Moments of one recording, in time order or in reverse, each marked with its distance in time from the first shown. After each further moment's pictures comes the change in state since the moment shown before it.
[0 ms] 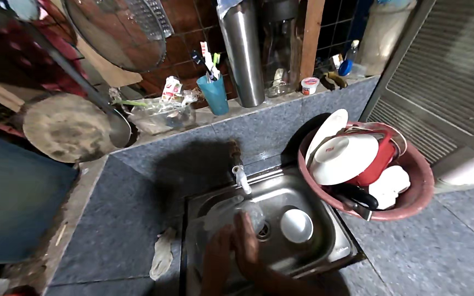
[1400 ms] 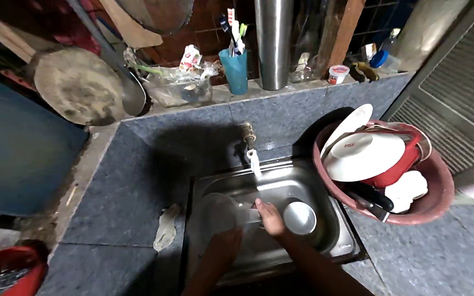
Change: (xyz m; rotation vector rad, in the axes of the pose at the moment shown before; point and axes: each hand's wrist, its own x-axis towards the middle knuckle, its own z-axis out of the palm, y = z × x) left_hand -0.001 -0.018 -0.019 0.616 -0.455 0.176; right_hand 0.046 0.013 -0.066 0.167 -0.419 0.293
